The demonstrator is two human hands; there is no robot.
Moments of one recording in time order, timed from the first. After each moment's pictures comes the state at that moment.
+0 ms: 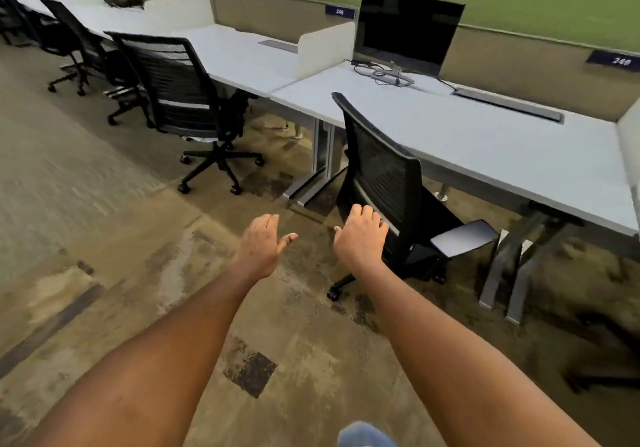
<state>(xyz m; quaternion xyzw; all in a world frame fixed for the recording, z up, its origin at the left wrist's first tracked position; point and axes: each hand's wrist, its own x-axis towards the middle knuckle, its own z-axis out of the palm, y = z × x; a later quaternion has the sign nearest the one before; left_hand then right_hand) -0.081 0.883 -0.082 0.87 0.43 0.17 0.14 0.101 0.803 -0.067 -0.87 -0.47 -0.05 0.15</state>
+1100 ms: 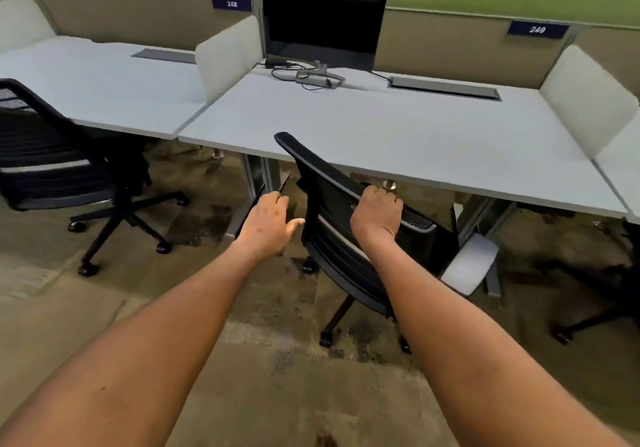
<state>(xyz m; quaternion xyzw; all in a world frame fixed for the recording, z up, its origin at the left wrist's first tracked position) 0.117 1.193 -0.054 0.96 0.25 0.11 0.10 0.274 1.059 -0.056 -0.96 -0.26 -0.11 0.04</state>
